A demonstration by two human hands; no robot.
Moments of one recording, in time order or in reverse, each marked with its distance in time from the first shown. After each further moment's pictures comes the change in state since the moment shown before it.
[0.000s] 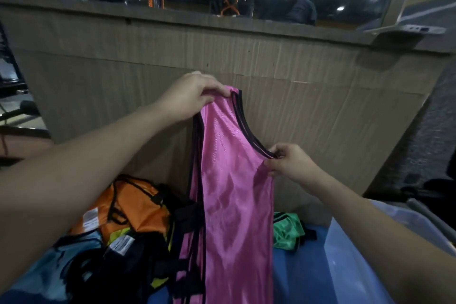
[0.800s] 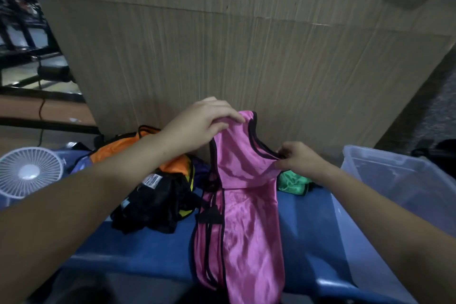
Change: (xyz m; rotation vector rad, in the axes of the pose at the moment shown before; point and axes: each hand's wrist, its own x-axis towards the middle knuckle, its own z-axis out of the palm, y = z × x) left_hand -0.149 0.043 0.049 -0.117 -0.124 0.088; right_hand -0.066 0.069 0.044 -0.248 -0.165 0.038
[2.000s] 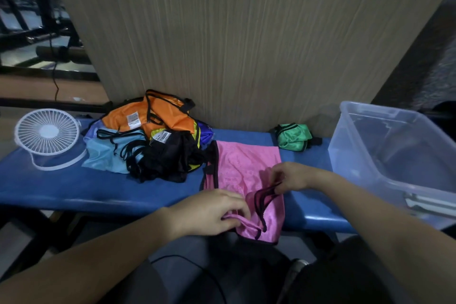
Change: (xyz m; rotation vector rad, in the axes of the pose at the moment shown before) left_hand -0.179 0.093 0.122 -0.236 -0.535 -0.069; right_hand -0.093 0.055 0.080 -0.340 -0.512 -0.059
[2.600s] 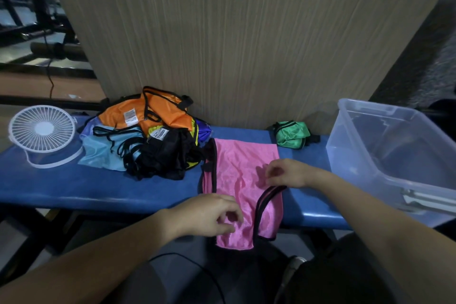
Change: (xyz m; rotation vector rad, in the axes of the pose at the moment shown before) left_hand 0.000 -0.020 0.024 0.002 -0.079 -0.084; right_hand 0.000 -0.002 0.006 0.092 0.121 0.012
